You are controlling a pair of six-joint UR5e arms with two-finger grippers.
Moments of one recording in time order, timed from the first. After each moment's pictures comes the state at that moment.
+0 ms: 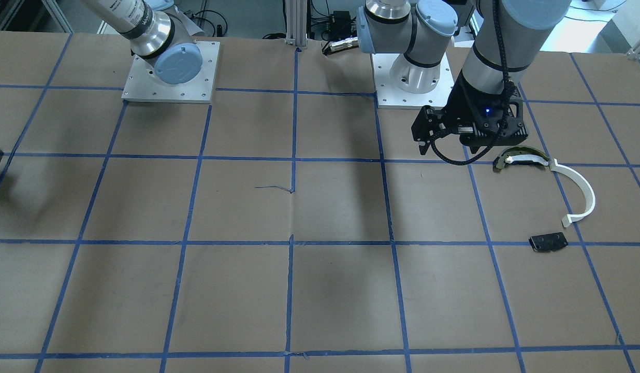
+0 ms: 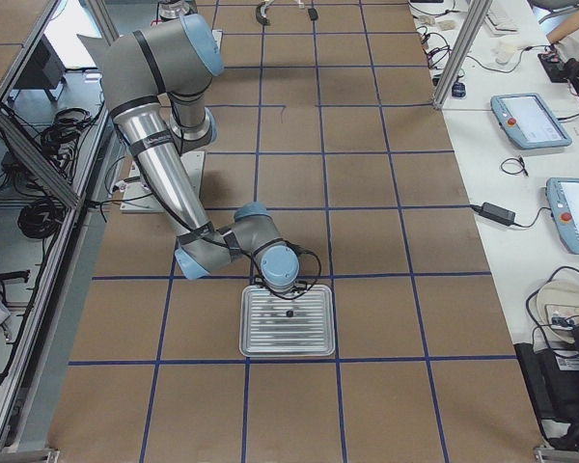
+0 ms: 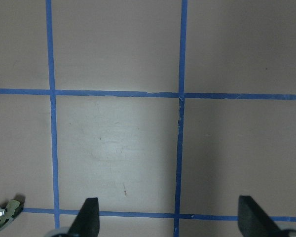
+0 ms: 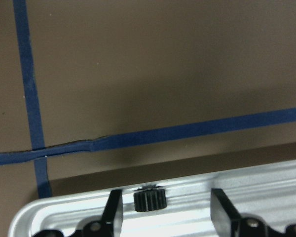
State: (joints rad) left arm -1.52 -1.55 -1.69 -1.46 1.60 0.02; right arm 0.52 -1.11 1.79 -2.09 -1.48 -2.48
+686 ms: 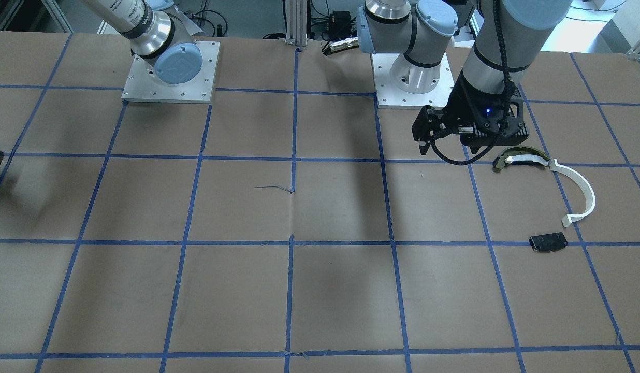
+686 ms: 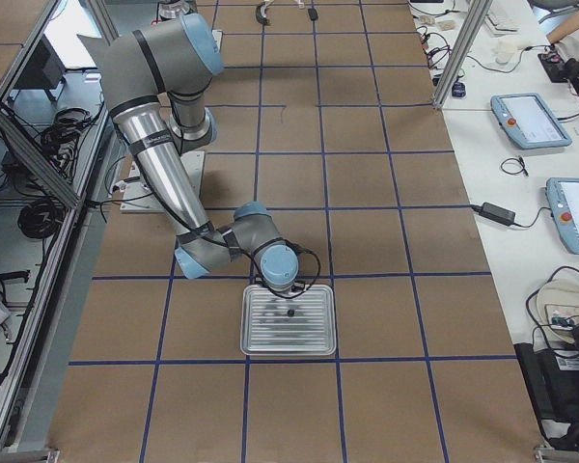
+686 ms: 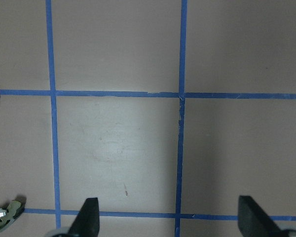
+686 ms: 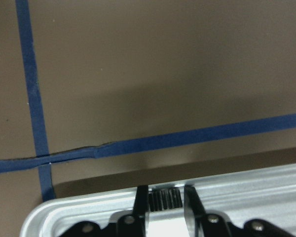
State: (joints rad) left arm -1.52 -1.55 -1.69 -1.46 1.60 0.03; right arm 0.52 -1.12 1.81 -2.09 -1.48 -2.48
